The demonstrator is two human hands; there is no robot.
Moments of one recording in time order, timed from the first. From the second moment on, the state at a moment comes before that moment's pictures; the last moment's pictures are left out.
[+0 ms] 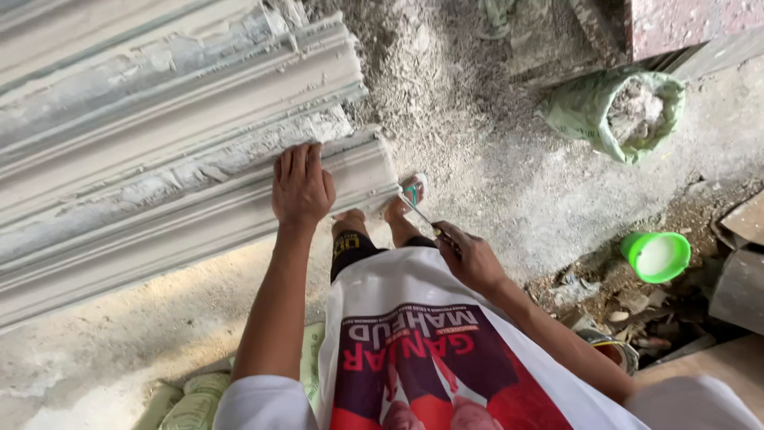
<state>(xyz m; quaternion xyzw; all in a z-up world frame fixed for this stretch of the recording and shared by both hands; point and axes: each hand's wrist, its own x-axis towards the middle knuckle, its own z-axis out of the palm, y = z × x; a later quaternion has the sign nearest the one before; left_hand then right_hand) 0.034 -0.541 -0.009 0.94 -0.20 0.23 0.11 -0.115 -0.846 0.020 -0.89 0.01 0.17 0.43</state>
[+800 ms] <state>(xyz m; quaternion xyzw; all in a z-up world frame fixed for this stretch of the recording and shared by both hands) 0.034 -0.539 -0.005 0.94 -0.21 0.25 0.11 -0.077 -0.877 0.054 -0.93 0.00 0.18 0.33</state>
